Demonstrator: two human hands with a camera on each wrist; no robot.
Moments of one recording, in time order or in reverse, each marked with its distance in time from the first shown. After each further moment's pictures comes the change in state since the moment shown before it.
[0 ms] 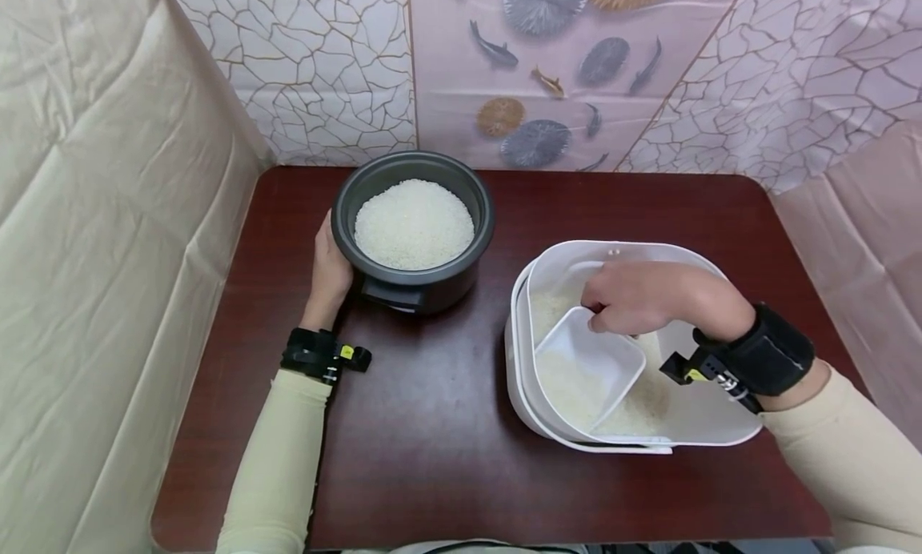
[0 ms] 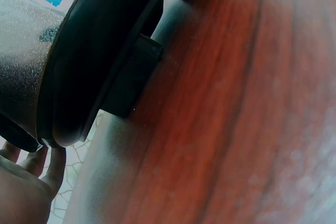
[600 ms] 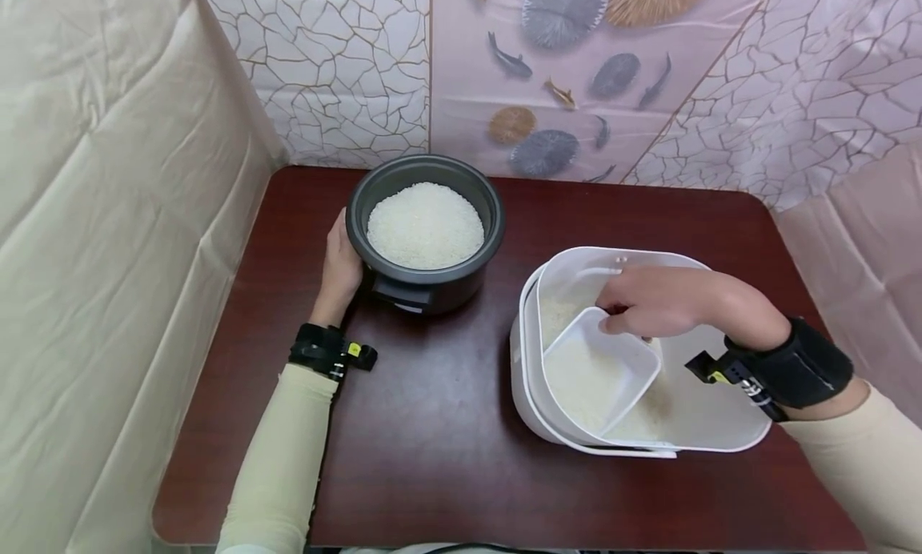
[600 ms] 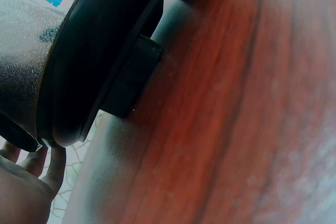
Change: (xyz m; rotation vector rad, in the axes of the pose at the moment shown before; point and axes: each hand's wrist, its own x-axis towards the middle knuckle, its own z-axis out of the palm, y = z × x) left_hand 0.002 0.000 -0.005 -0.032 -0.025 0.030; right_hand -0.013 -0.005 -0.012 0.131 -0.070 0.050
